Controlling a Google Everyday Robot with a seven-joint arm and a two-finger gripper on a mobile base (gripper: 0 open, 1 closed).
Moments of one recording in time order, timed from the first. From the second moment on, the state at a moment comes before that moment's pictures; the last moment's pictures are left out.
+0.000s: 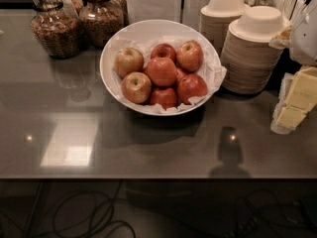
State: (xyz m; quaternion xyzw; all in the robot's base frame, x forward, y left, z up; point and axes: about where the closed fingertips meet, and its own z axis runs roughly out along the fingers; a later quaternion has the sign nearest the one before) arm 0.438 -0.217 0.976 -0.60 0.78 -0.03 0.16
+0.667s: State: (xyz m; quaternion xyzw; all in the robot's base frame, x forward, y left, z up) arm 0.468 -0.187 0.961 -0.63 0.76 -0.02 0.19
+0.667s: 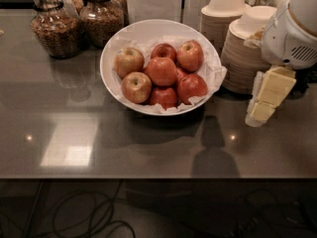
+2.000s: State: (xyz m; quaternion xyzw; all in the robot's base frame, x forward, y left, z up) arm 0.545 -0.091 0.940 -0.69 0.68 0.07 0.25
